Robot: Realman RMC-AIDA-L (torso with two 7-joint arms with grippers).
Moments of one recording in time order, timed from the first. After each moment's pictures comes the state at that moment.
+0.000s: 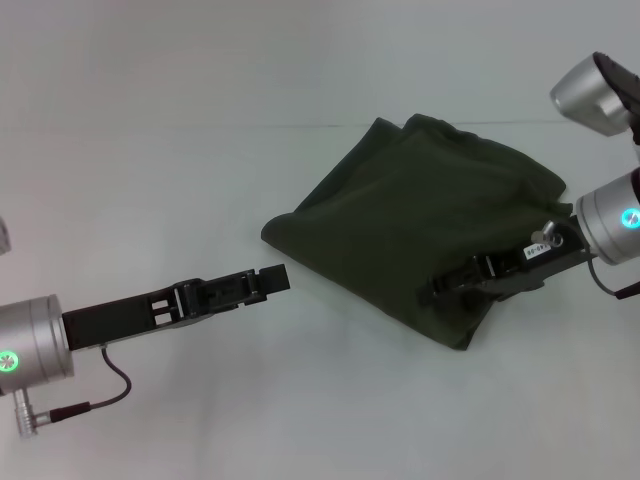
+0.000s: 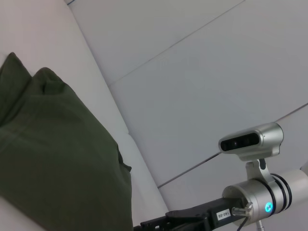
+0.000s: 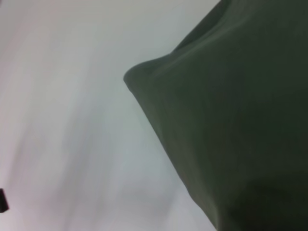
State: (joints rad) left arm -0.53 -2.11 0.43 0.52 2.07 1.70 -1.97; right arm 0.86 1.95 -1.03 -0.55 -2.30 -1.38 2.58
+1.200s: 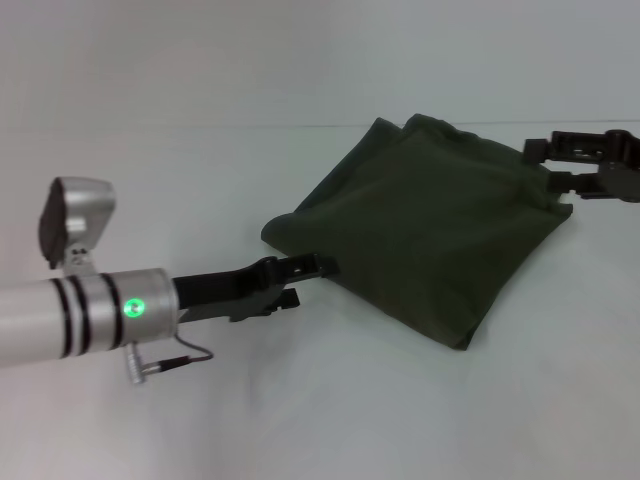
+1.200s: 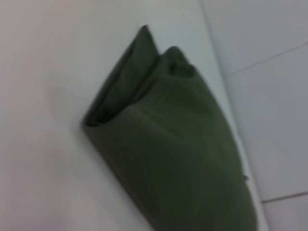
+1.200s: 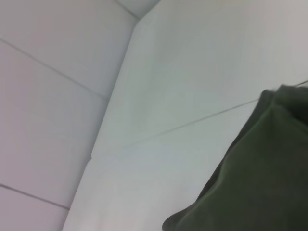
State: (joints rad) left arm -0.66 -2.17 0.66 0.46 2.06 1.21 -2.28; right arm 0.68 1.87 -0.60 -0.60 -2.09 -1.46 2.39
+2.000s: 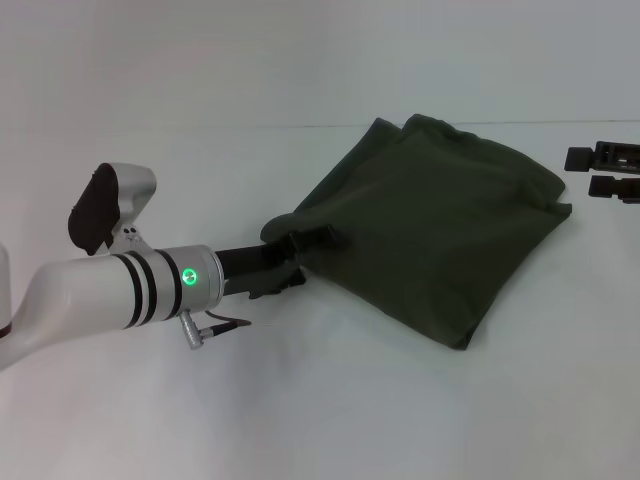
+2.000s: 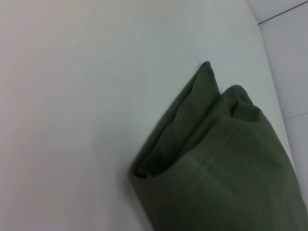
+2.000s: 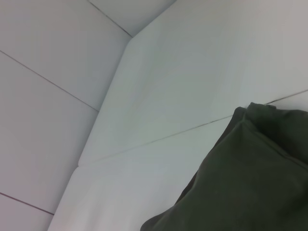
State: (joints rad) left arm -0.80 -2.18 0.67 0.27 2.02 0.85 -2.33; right arm 0.62 1.84 -0.57 -0.62 -2.08 -1.50 2.32
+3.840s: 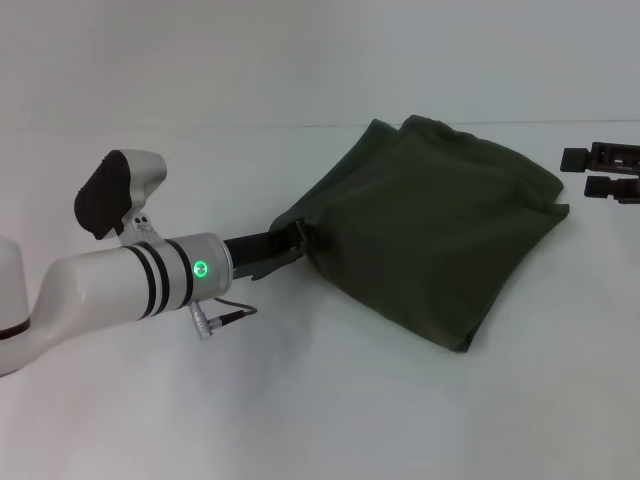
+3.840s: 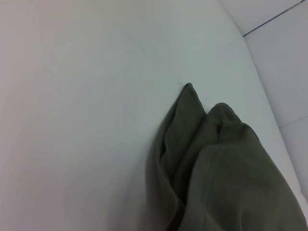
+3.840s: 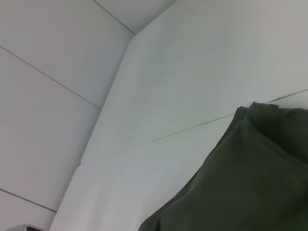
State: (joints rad) left arm -0.84 -2.18 0.67 0.22 1.91 0.78 -2.14; right arm 0.62 1.85 -0.57 -0.62 -2.08 -1.50 2.32
